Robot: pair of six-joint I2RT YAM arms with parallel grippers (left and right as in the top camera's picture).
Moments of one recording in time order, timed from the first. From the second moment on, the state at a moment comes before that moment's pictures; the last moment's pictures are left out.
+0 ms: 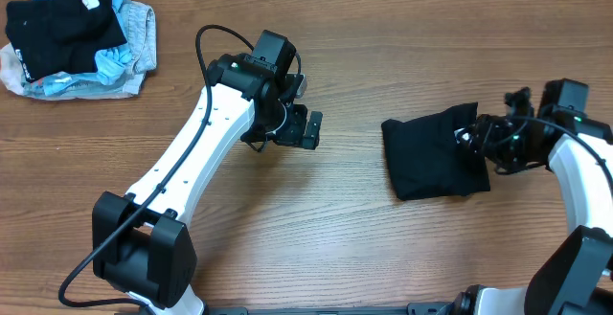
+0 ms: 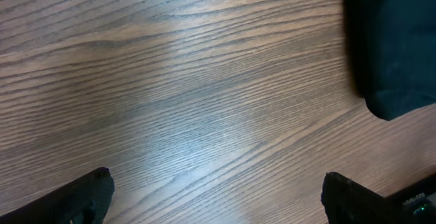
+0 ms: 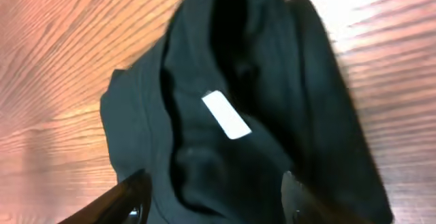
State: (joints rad) left arm -0.42 1.81 1.57 -1.16 0.26 -0.23; right arm -0.32 1.56 1.08 -0.83 -0.45 0.08
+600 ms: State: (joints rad) left arm -0.42 1.81 1.57 -1.16 0.26 -0.23; right arm -0.28 1.67 1.05 -0.74 -0.30 0.12
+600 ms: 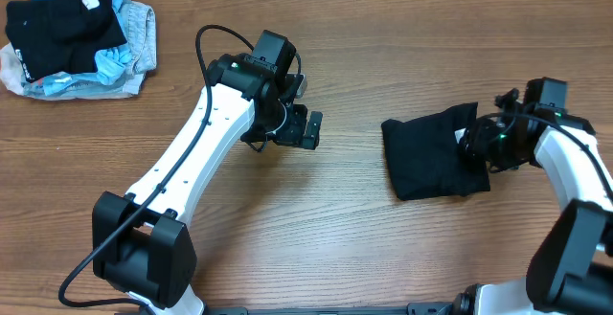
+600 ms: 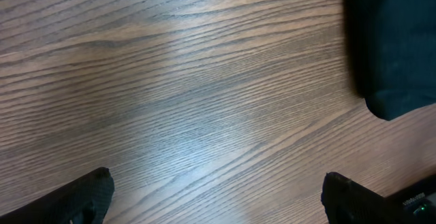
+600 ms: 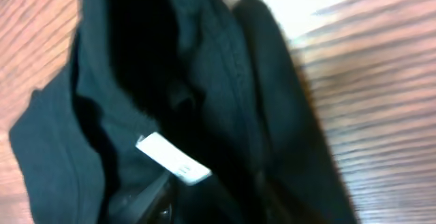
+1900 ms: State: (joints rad) left arm -0.42 1.81 1.57 -1.18 0.26 -0.20; right arm -0.51 1.76 1.15 -1.03 0.06 0.54
